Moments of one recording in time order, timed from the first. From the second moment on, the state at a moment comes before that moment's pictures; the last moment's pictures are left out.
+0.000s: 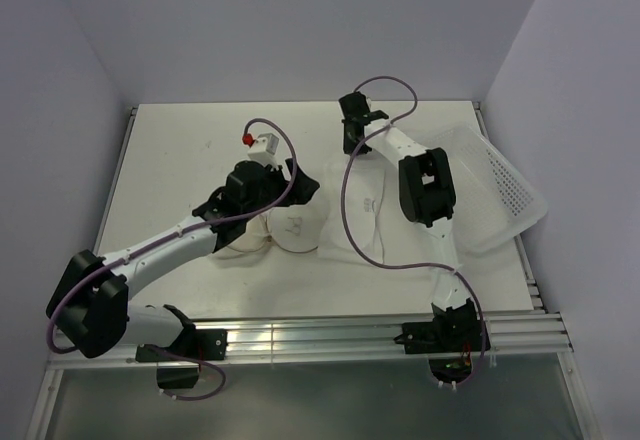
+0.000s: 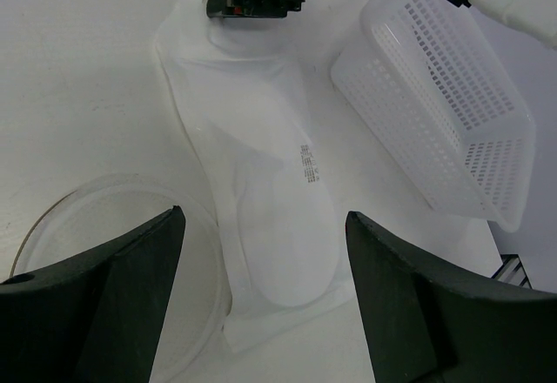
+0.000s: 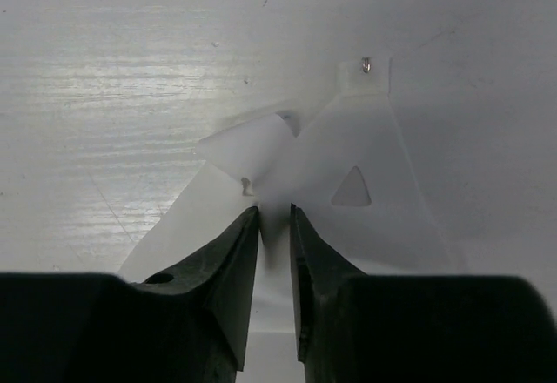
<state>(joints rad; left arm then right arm) -0.69 1.34 0.84 0.19 -0.03 -0.64 0.36 2.42 2.03 -0.62 0.22 0.34</state>
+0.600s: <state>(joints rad) -0.71 1.32 0.79 0.19 -0.02 -0.62 0.38 1.97 1.45 -0.21 0.13 0.35</state>
